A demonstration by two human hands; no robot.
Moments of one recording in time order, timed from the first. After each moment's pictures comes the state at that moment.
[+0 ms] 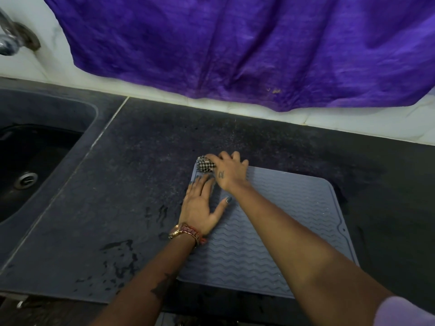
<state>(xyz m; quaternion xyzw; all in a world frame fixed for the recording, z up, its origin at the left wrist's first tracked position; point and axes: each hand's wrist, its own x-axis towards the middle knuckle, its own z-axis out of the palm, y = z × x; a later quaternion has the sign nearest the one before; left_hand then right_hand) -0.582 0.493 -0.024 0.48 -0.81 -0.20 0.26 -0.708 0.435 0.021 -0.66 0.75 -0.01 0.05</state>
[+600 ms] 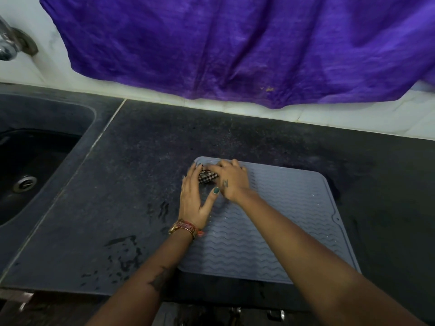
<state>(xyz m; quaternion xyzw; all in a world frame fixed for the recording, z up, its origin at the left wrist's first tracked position) -0.577 0.500 -0.012 0.44 -0.72 -0.32 0.43 -0.707 0.476 0.020 -0.69 0.72 -0.04 0.05</state>
